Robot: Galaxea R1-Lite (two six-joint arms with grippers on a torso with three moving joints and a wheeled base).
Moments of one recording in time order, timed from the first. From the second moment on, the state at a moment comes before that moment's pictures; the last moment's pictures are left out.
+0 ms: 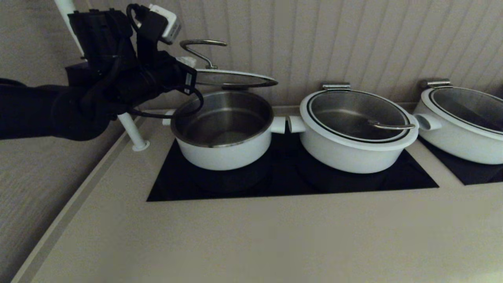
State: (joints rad) left arm -0.32 1.81 -1.39 -0.51 0.02 0.36; right arm 0.00 0.00 0.00 0.00 0.04 -0.11
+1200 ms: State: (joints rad) left arm -0.31 1.79 -1.17 -0.65 0.03 0.36; right arm 0.00 0.00 0.00 0.00 0.04 -0.11
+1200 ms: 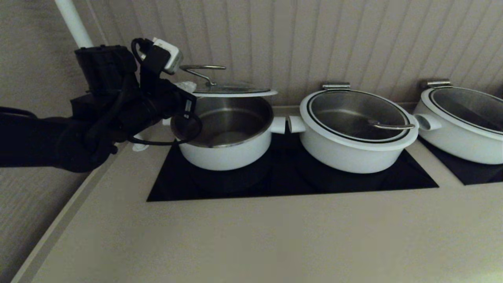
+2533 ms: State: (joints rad) left arm -0.31 1.80 -0.97 -0.78 0.03 0.35; right arm 0.00 0.00 0.00 0.00 0.04 -0.11
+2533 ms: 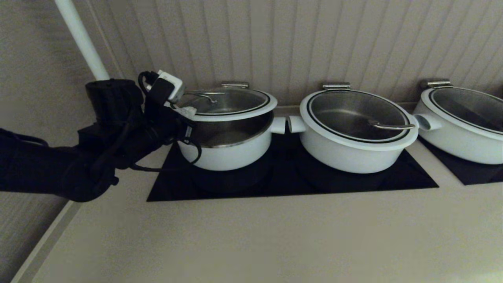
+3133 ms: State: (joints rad) left arm -0.31 1.85 -0.96 -0.87 0.03 0.35; right arm 0.00 0.00 0.00 0.00 0.04 -0.11
